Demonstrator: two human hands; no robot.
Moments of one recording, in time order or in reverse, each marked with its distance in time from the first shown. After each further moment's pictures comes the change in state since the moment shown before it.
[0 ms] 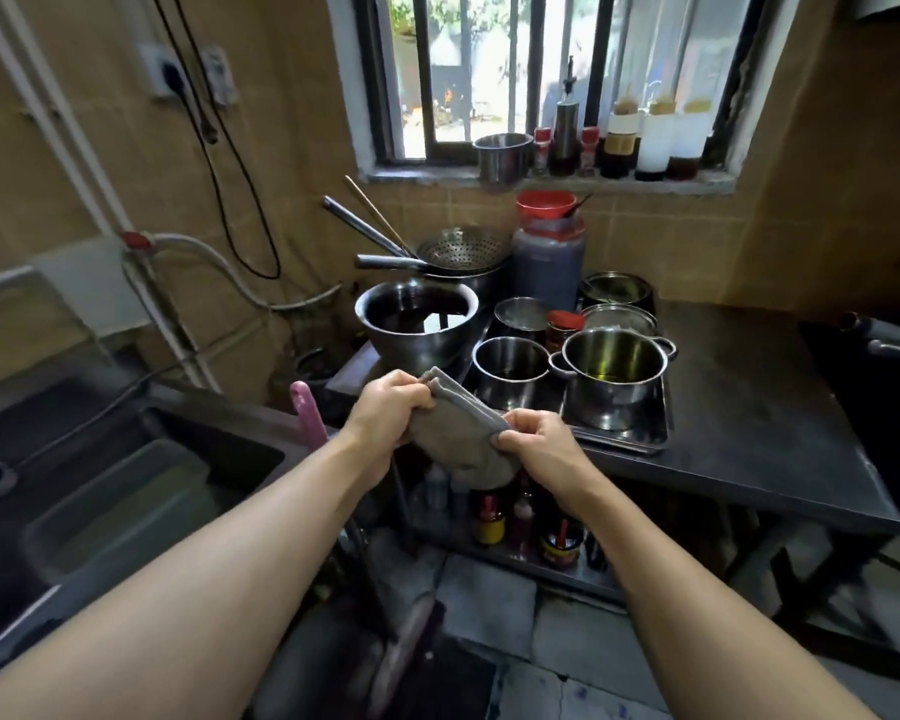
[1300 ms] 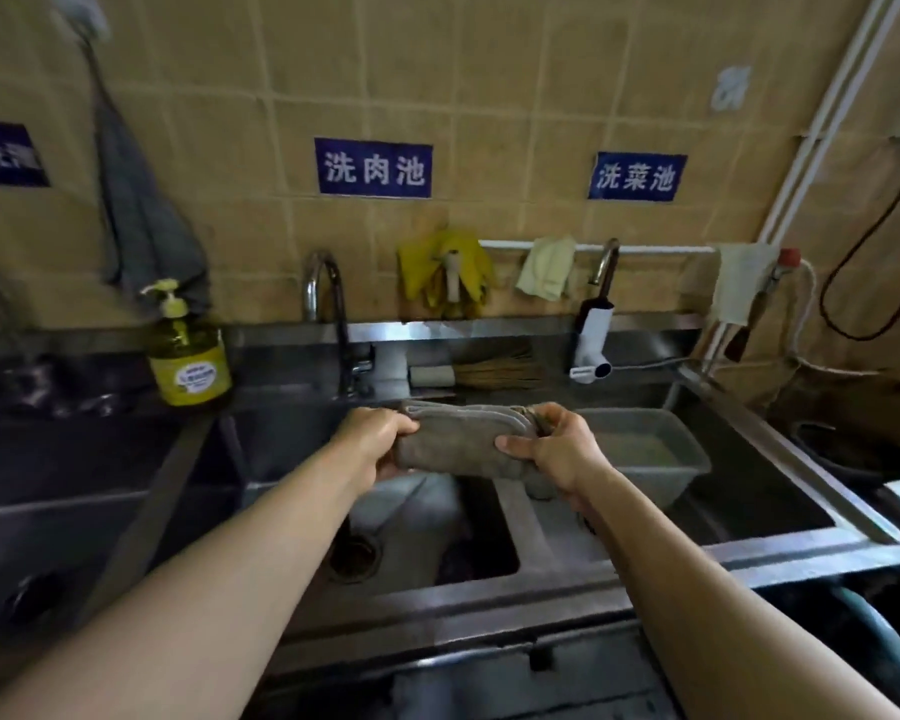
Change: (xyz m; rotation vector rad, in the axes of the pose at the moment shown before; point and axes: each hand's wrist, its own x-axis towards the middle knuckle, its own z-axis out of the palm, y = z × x) left_hand -0.393 -0.099 -0.531 -0.359 1.053 -0.237; right_hand -0.222 -0.139 0.574 -0.138 -0.817 -0.130
